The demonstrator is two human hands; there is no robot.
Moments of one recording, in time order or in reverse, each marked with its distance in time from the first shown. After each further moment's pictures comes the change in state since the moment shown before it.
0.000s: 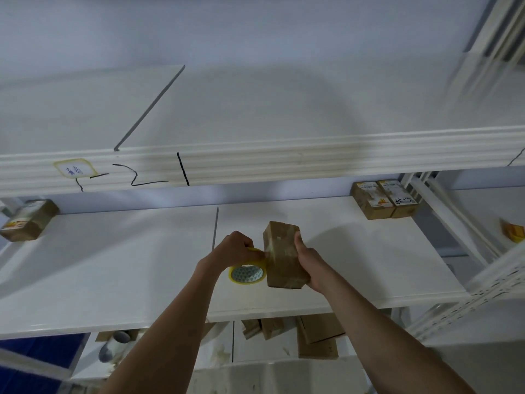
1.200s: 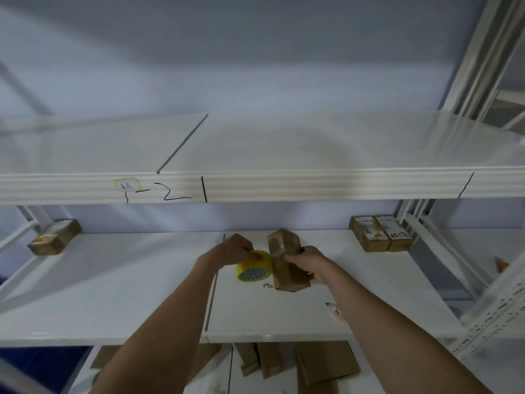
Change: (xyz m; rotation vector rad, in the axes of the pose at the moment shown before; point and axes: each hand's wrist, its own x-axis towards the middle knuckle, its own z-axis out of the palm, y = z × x) left_hand -0.022 0.036 -0.048 -0.010 0.045 0.052; right_hand -0.042 -0.060 -0.010 -0.401 0.036 -0.174
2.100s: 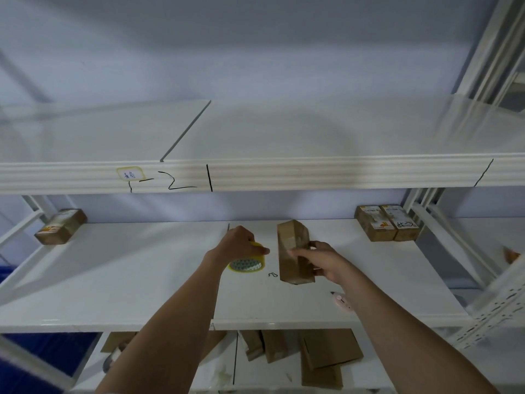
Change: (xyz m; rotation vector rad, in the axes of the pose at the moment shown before) left_hand -0.004 -0.006 0.008 0.226 0.155 0.023; right_hand 0.008 0.028 -0.007 0.192 -0.063 -0.047
